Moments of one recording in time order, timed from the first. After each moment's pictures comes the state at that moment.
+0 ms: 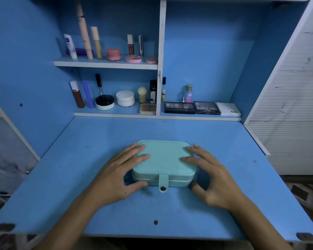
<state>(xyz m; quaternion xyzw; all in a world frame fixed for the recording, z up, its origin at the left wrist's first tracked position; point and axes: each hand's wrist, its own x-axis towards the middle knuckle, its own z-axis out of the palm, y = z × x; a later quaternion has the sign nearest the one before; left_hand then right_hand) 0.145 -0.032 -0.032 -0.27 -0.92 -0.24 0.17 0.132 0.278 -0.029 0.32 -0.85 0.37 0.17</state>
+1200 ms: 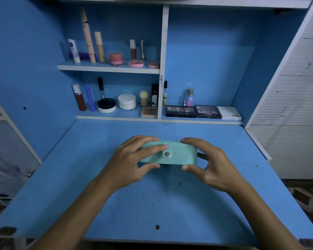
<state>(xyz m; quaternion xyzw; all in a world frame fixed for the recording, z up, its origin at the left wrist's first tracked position) 0.114 -0.008 0.006 -0.33 -0.87 -0.23 0.29 0.104 0.268 0.008 0.30 -0.84 0.44 0.11</state>
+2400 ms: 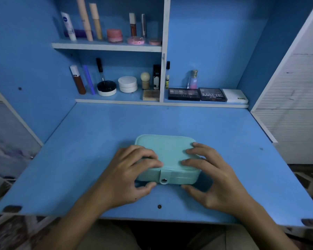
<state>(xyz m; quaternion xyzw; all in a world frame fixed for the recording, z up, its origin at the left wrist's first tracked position) 0.177 -0.008 -0.012 -0.35 -0.87 -0.20 0.27 0.160 0.264 -0.028 0.38 -0.83 0.34 0.22</state>
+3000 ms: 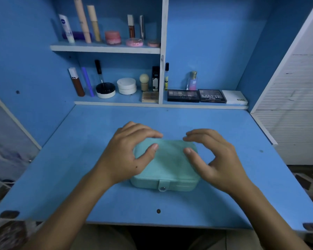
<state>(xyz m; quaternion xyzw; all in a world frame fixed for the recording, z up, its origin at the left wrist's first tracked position) 0.146 0.003 0.028 -0.28 -0.86 -0.31 0.28 0.139 0.251 0.010 0.28 -0.83 0.40 0.25</state>
